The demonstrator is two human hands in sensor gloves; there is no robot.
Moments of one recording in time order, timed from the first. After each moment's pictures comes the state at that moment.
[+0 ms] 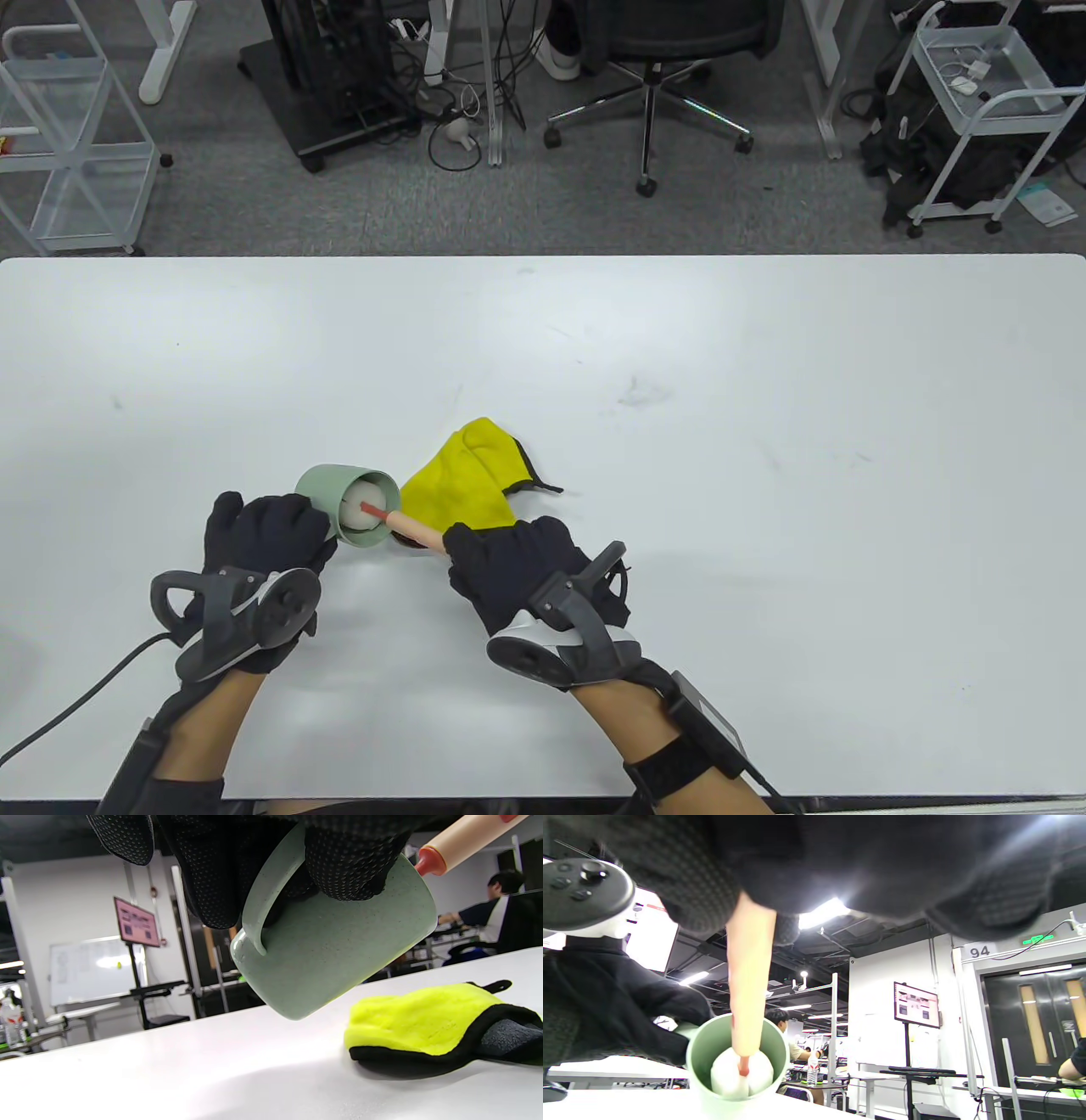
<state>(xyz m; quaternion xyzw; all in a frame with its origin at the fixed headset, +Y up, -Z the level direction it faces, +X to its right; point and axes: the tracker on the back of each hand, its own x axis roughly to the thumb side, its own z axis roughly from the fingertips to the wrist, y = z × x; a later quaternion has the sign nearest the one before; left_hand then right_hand) -0.296 -0.680 -0.218 0.12 -0.10 -0.08 0.98 -0.022 -0.652 -0.198 0.35 -0.30 0.88 0.12</state>
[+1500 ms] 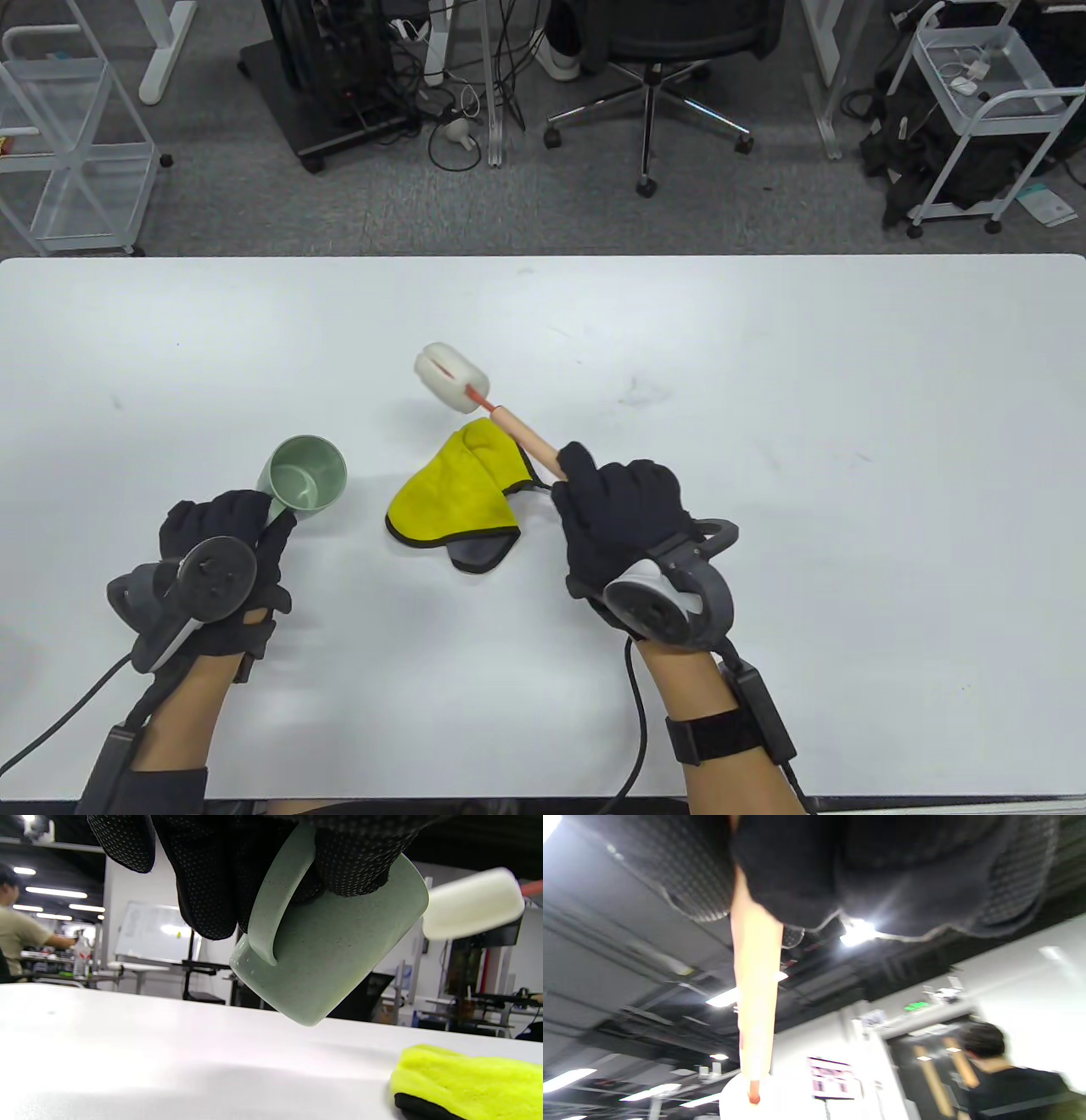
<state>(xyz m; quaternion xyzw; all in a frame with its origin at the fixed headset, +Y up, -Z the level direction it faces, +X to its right) -0.345 -0.681 -0.228 0.11 0.01 0.06 0.99 0.080 -0.643 -0.236 0.14 -0.39 0.88 0.22</state>
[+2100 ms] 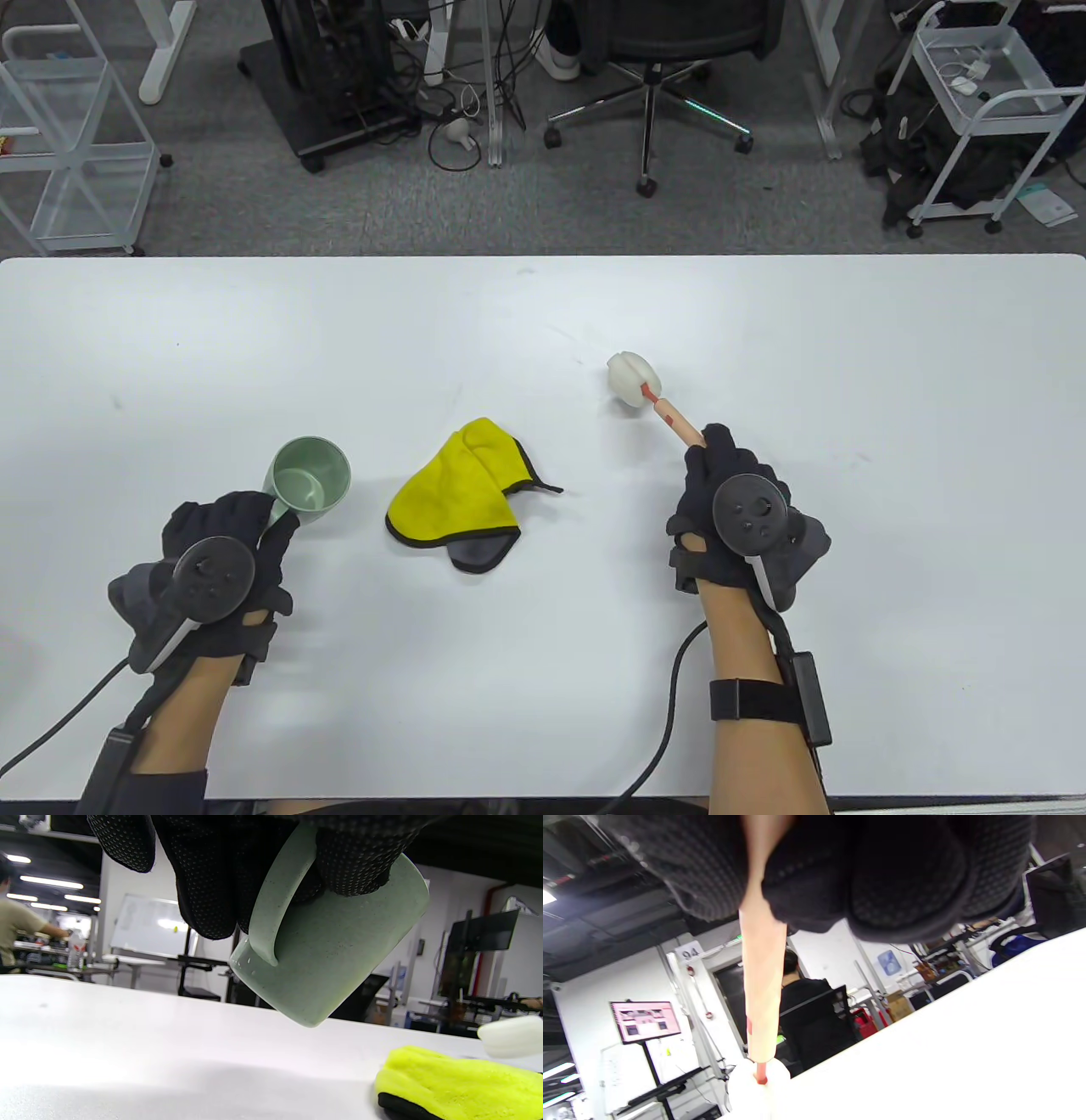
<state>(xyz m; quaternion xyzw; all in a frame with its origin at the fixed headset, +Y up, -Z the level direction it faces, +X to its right) -0.345 -0.682 -0.228 0.11 0.00 0.07 0.99 0.171 -0.699 -0.281 -0.14 -0.22 0.93 0.24</state>
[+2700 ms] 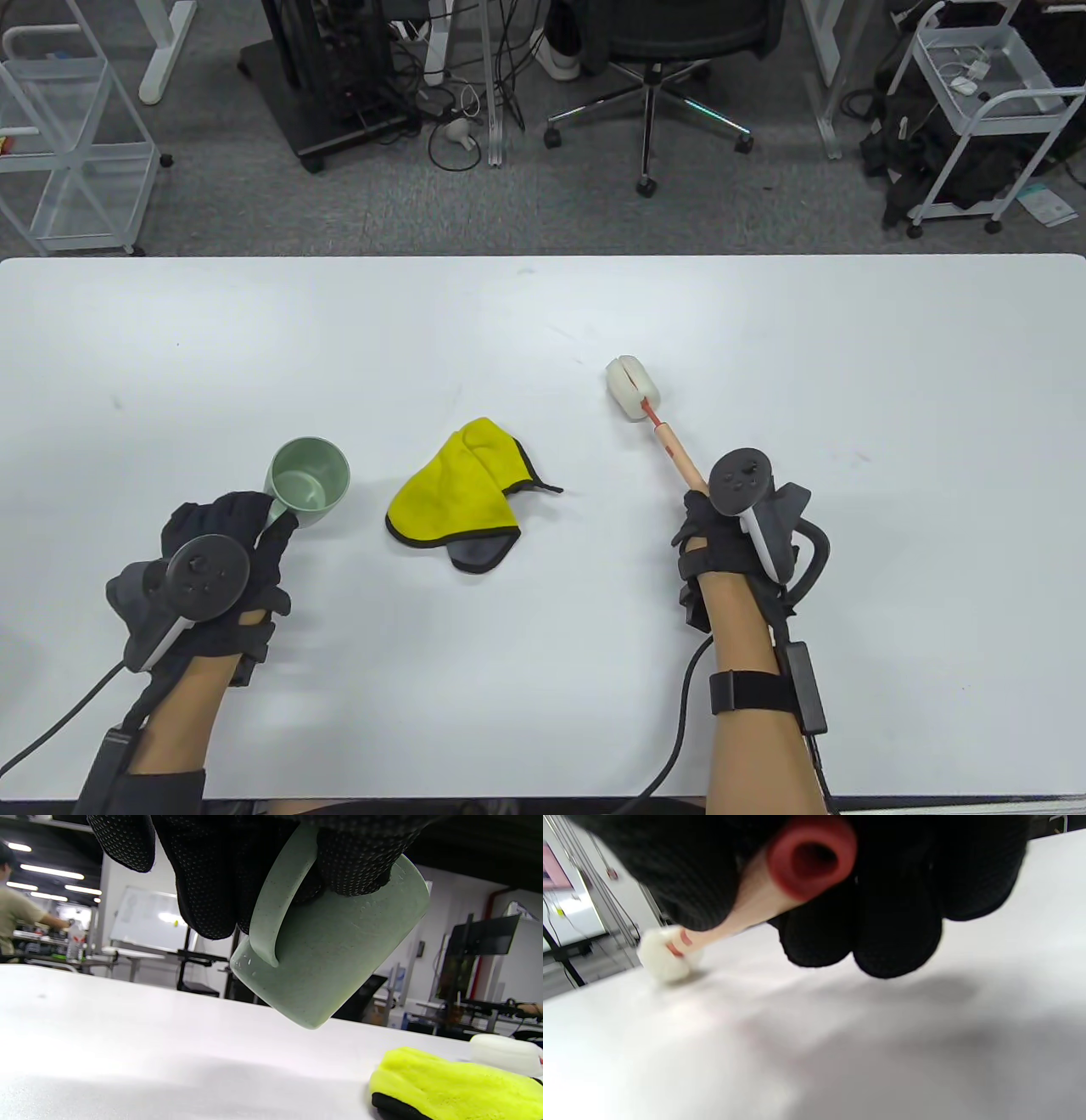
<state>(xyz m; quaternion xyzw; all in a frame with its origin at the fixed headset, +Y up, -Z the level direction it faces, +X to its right) -0.348 -0.682 -0.228 0.10 0.00 0.09 0.99 0.175 -0.741 -0.301 -0.21 0.05 0.96 0.17</state>
